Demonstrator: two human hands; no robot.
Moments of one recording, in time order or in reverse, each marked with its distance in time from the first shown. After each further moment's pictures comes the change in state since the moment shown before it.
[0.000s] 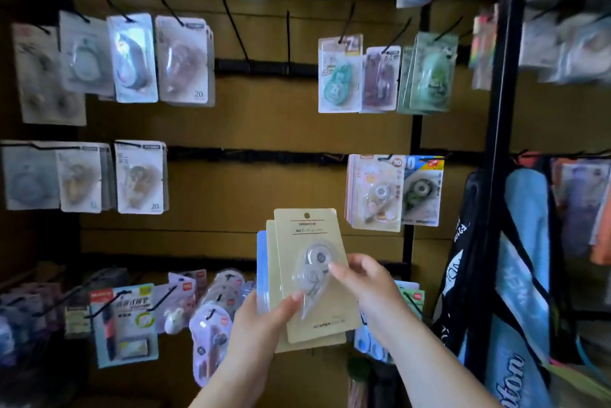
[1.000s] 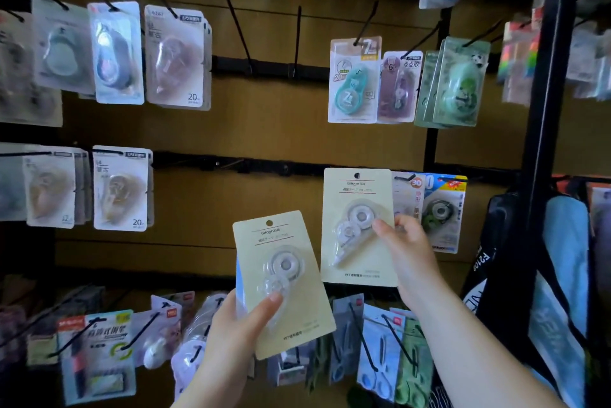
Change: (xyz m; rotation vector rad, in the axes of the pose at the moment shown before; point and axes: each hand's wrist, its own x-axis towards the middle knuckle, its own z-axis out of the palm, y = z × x) left_hand 0.059 0.022 -0.013 -0.060 0.054 -0.030; right_hand 0.087 -0.046 -0.015 0.099 0.214 -0.159
